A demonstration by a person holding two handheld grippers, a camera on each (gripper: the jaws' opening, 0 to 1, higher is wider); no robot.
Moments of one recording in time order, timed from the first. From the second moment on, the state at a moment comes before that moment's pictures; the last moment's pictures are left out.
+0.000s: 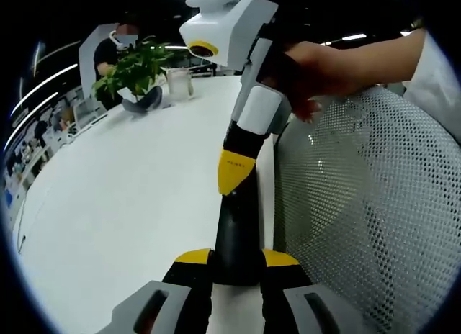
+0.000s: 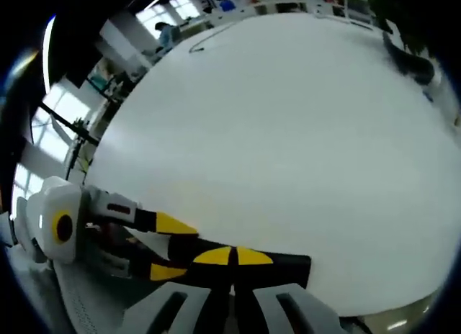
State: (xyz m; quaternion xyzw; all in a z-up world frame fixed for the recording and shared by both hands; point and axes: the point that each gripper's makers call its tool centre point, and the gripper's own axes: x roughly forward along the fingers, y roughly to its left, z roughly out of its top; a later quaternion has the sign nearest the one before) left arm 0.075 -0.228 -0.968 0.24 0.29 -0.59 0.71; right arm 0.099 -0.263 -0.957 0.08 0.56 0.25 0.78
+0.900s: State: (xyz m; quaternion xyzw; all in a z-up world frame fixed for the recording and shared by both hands) left arm 0.074 -0.228 -0.970 0.23 0.28 -0.60 0.71; right arm 0.101 -0.260 -0.965 0.09 0.56 0.25 0.79
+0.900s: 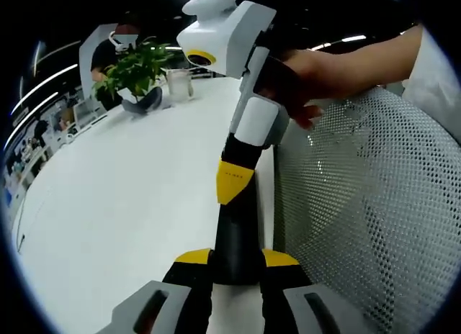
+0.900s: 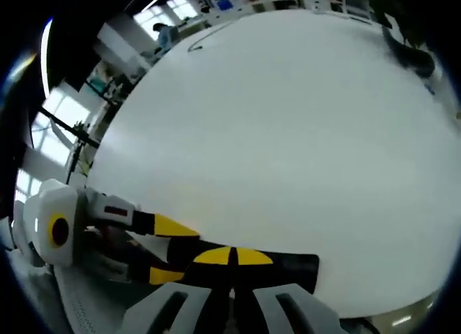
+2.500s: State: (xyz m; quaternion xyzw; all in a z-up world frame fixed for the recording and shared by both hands) left arm 0.074 -0.227 -0.968 0.23 0.28 -0.59 0.72; right arm 0.087 -0.263 -0.962 0.13 0.60 0.23 0.75
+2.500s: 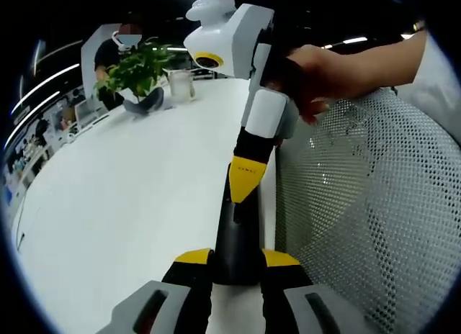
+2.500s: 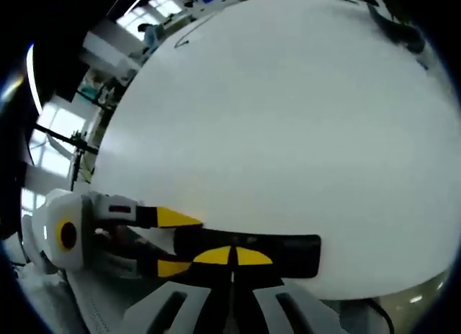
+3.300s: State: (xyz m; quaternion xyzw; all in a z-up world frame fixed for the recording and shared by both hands) left arm 0.077 -0.225 -0.968 0.23 0.28 -0.59 0.72; right arm 0.082 -0.265 -0.959 0.11 0.62 0.22 0.75
